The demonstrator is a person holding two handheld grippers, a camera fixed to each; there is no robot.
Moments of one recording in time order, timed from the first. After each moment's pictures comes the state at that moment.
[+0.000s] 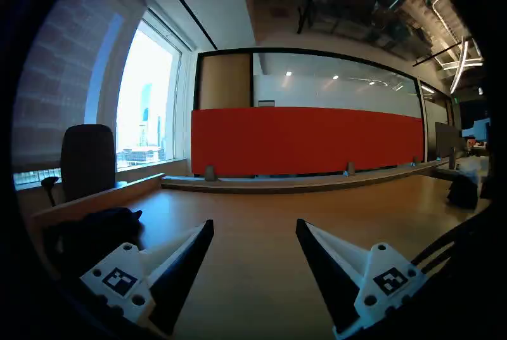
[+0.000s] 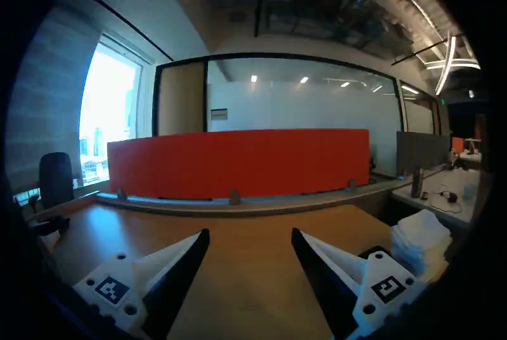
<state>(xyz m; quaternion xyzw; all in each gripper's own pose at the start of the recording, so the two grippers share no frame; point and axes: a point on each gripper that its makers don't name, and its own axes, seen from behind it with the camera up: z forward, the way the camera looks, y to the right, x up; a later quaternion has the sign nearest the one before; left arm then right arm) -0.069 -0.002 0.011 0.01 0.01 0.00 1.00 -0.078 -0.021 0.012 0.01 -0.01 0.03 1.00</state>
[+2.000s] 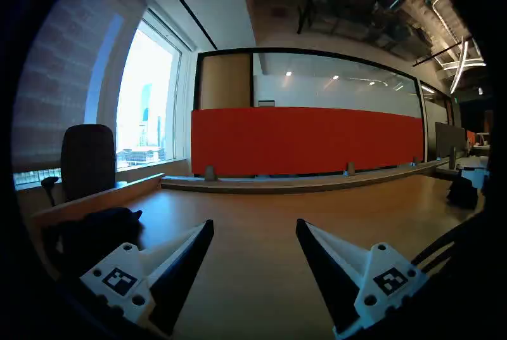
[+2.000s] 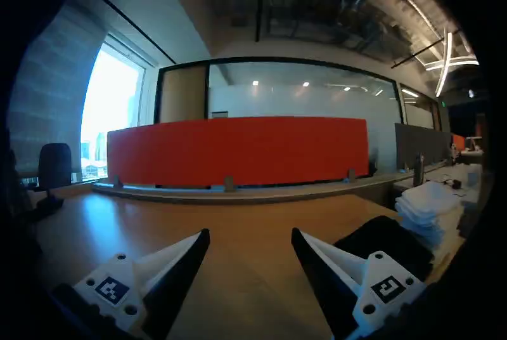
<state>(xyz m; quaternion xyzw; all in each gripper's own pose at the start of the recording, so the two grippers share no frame) -0.071 -0.001 0.011 0.01 0.01 0.00 1.00 -0.167 -0.001 0.018 0.02 0.01 0.02 1.00</state>
